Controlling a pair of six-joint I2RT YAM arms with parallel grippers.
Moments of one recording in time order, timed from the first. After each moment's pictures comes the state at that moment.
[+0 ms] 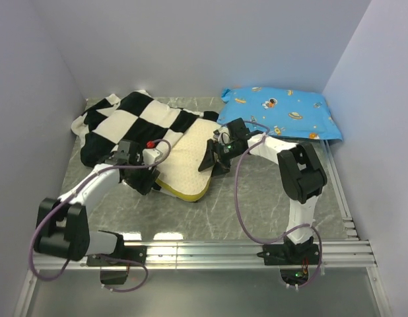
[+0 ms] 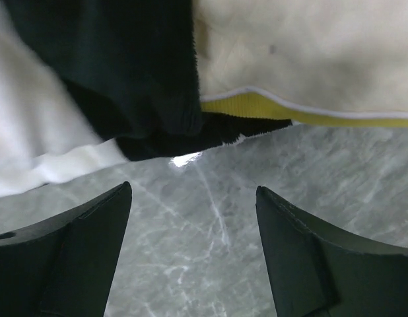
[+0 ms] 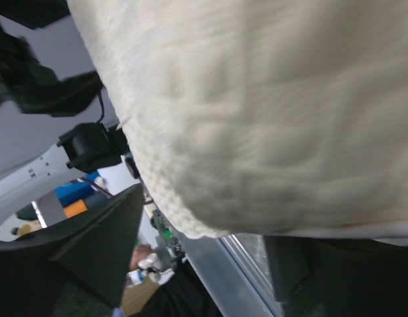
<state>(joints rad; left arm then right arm) -0.21 1.29 0.79 -0.60 0.16 0.41 0.44 1.94 1.27 -0.42 -0.89 0.56</state>
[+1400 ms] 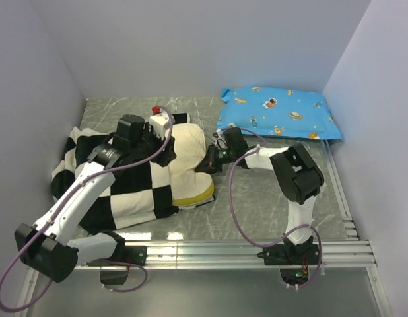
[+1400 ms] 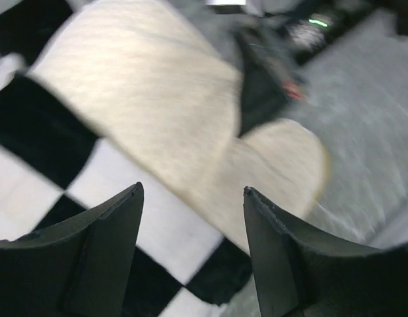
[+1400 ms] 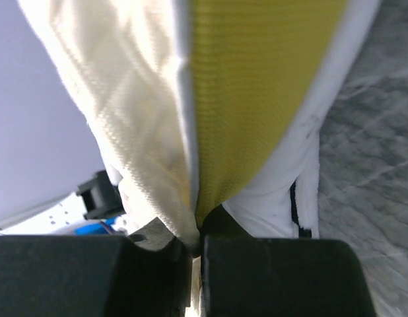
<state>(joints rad) -0.44 1.18 1.14 -0.58 0.30 0.10 0.50 1.96 1.07 0.13 -0.81 0.88</state>
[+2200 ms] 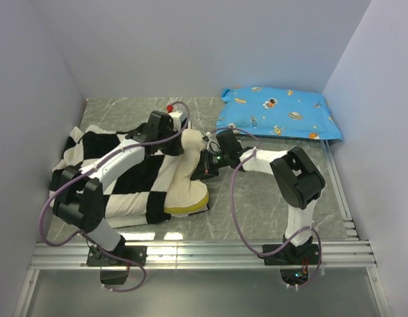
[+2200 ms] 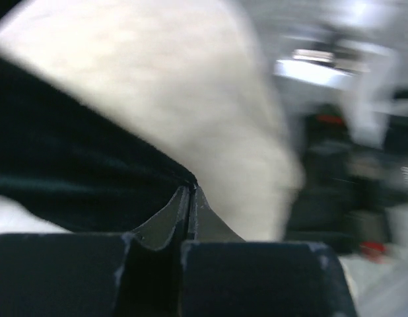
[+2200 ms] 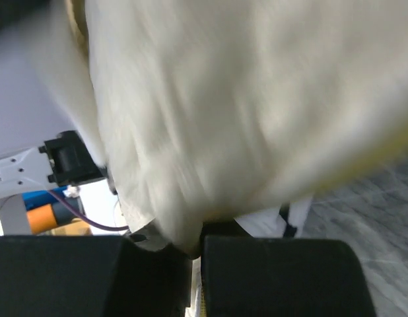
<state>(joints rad) -0.44 1.59 1.19 -0.38 0.18 -0.20 0.58 1.90 1.08 0.03 -0.80 0.69</state>
